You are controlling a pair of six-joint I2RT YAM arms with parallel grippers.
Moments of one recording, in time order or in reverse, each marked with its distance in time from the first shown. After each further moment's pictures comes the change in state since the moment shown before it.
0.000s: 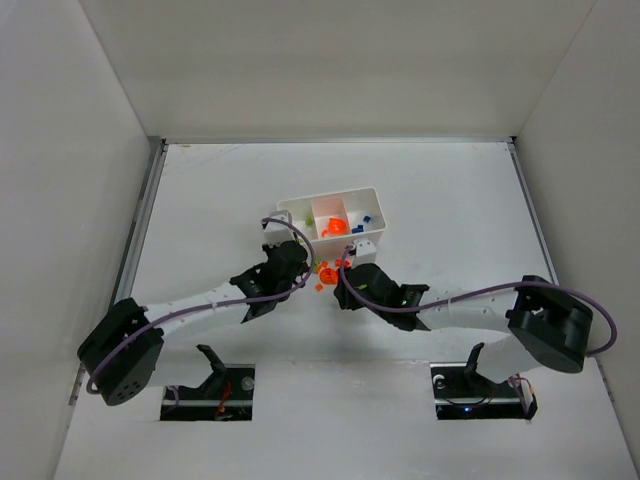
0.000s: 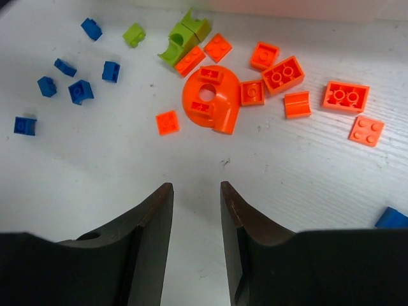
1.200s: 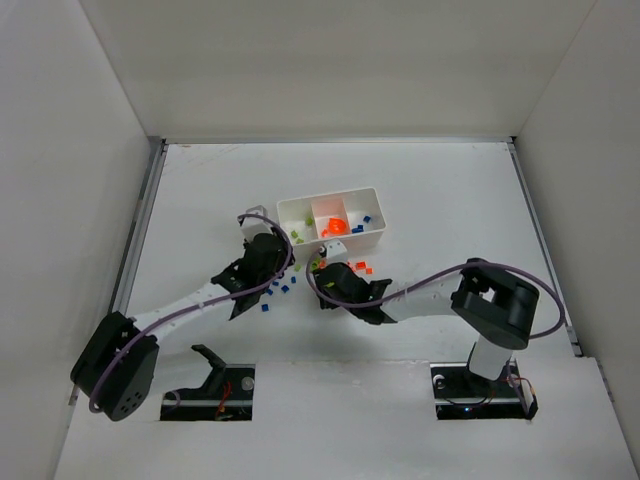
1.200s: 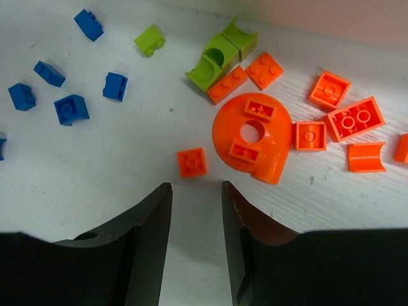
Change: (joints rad) left arm 0.208 -0.075 -0.050 0.010 0.201 -0.040; right arm 0.037 0.291 0.176 0.043 0.028 -0.066
